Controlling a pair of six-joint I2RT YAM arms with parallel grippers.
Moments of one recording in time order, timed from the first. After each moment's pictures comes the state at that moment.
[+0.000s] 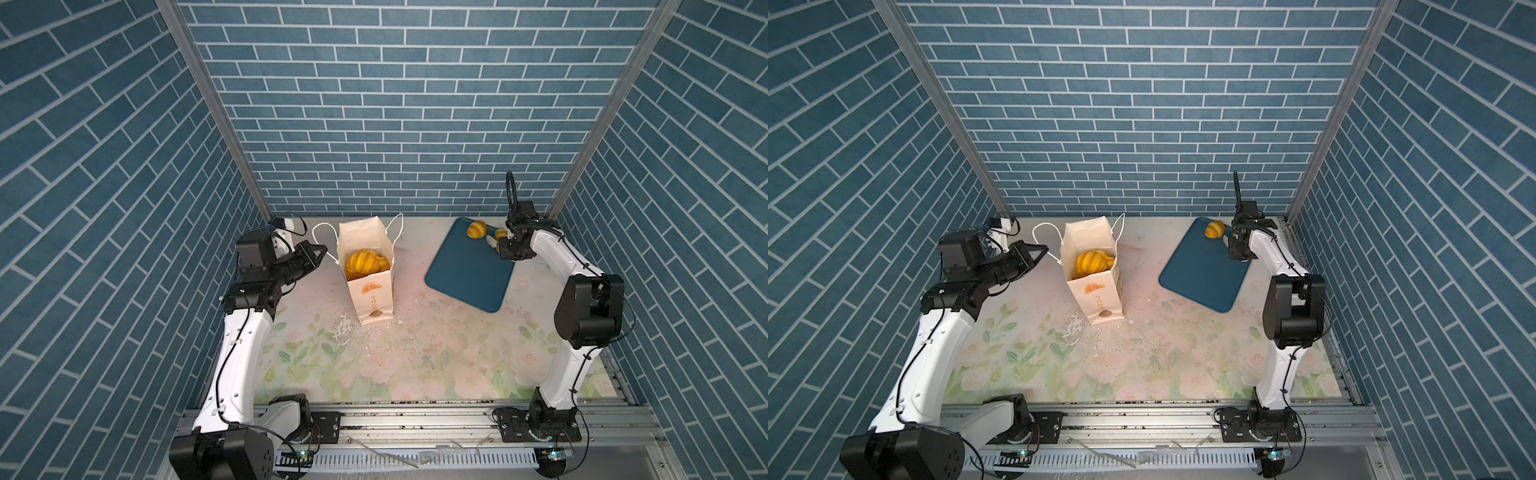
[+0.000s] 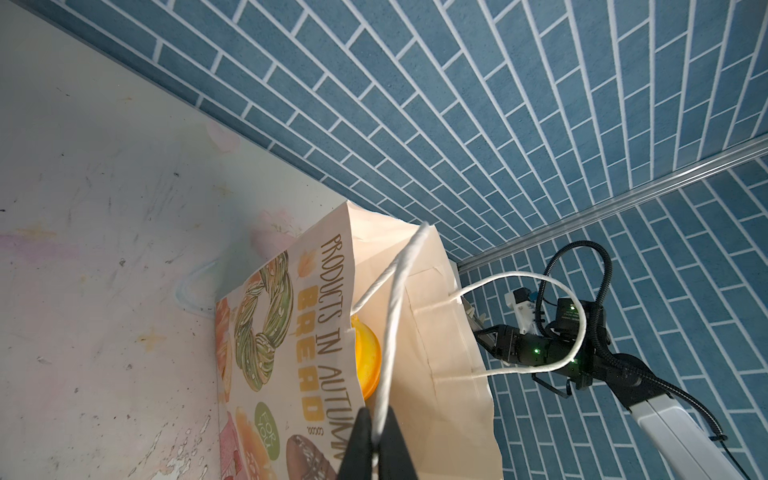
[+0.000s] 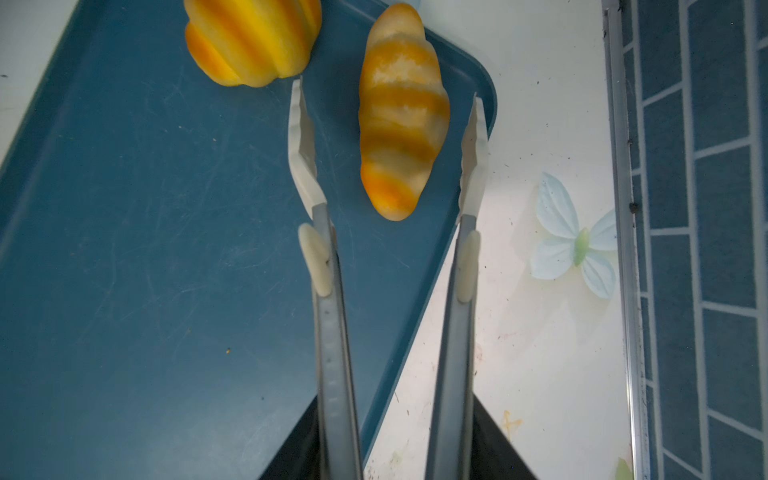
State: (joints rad) left arm 0.10 1.09 1.09 -0.45 0.62 -0.62; right arm 0.12 1.96 1.68 -0.84 0.18 0.03
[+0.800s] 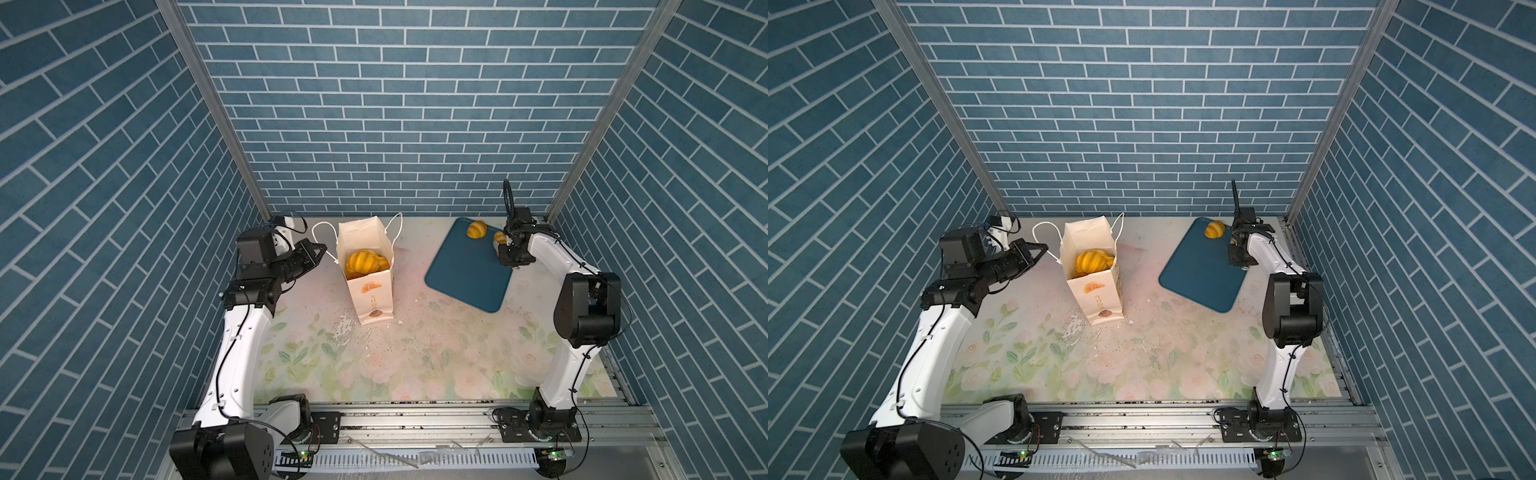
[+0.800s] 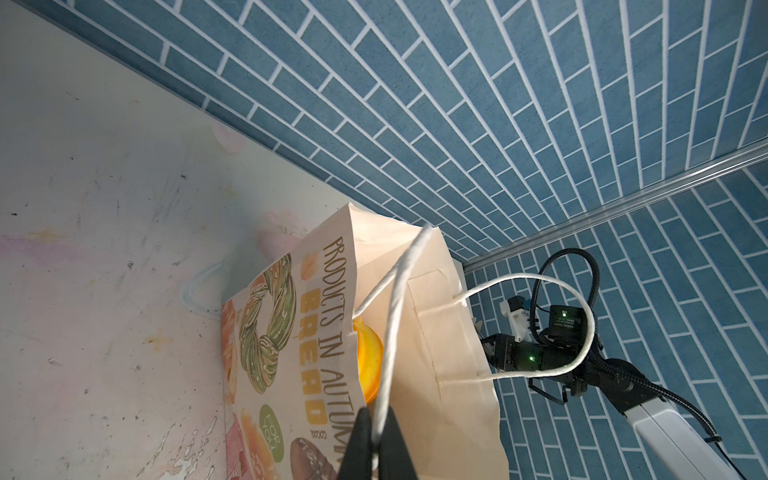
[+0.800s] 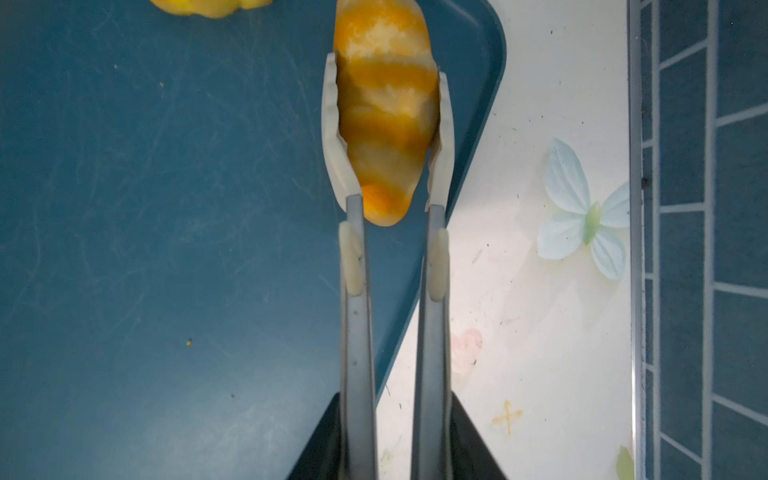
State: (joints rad) left arm 0.10 1.12 1.11 -0.46 0.61 -0.60; right arm 0.12 1.91 1.57 -0.82 0.21 0.03
